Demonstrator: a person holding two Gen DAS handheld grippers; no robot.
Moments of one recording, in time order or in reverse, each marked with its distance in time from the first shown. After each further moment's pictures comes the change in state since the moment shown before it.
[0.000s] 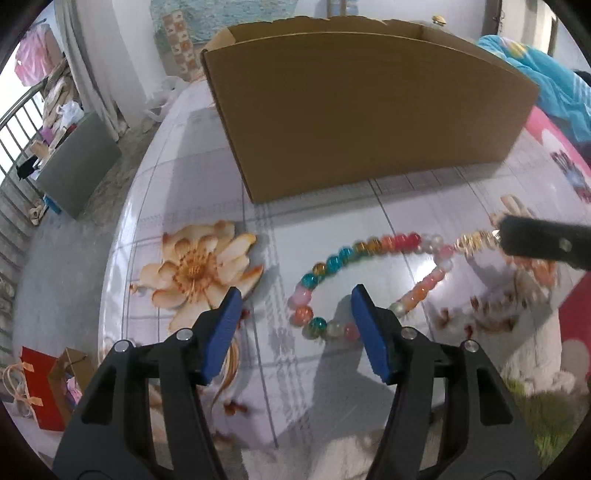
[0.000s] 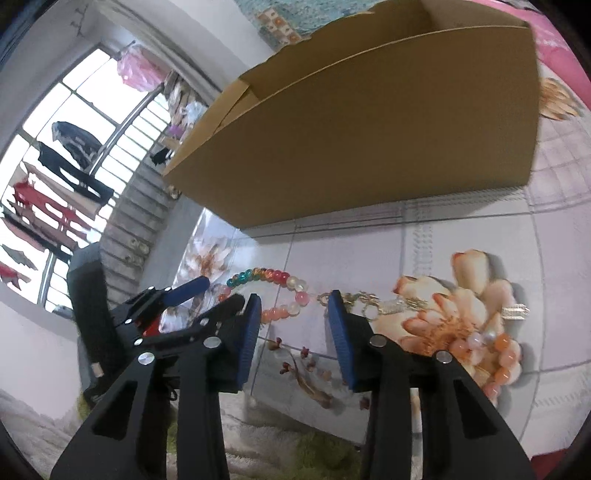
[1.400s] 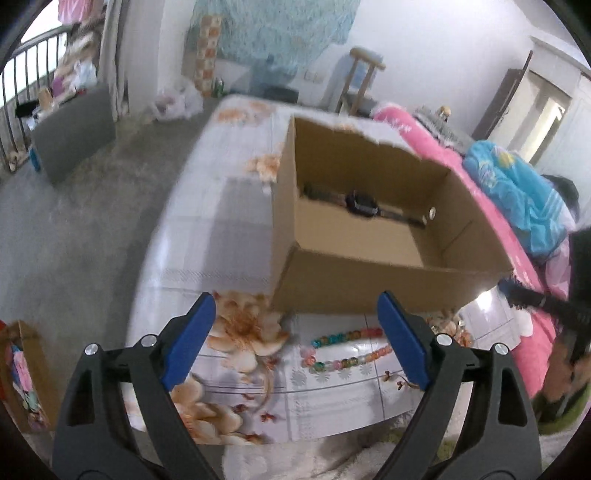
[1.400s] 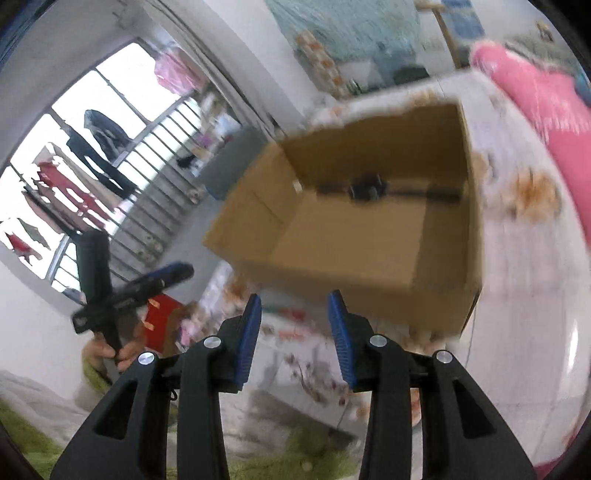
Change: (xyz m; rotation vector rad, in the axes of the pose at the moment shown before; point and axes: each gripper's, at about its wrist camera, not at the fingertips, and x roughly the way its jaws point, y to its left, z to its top) left arm -0.071 0.080 0.042 -0.254 -0.145 -0.217; right arm -0.084 -0.002 0.036 -0.092 -0.053 0.008
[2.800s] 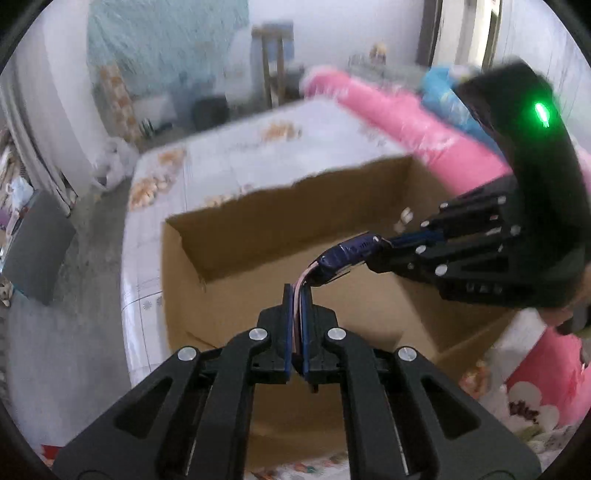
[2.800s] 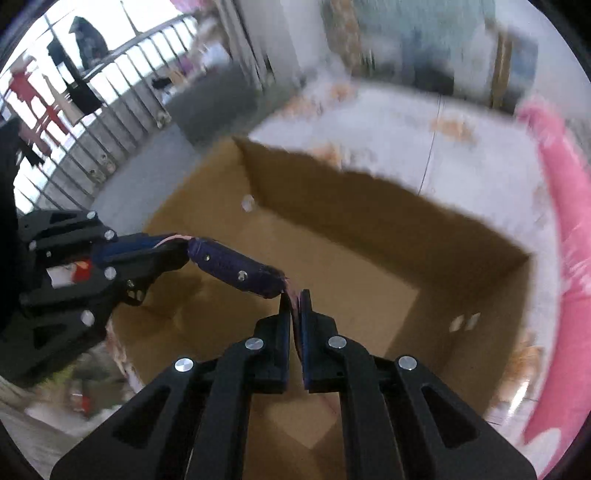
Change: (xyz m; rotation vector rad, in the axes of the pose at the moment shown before) left arm 0.077 -0.114 0.118 0.428 0.114 0.019; right arm 0.102 0.000 0.156 -0.239 0.288 -0.171
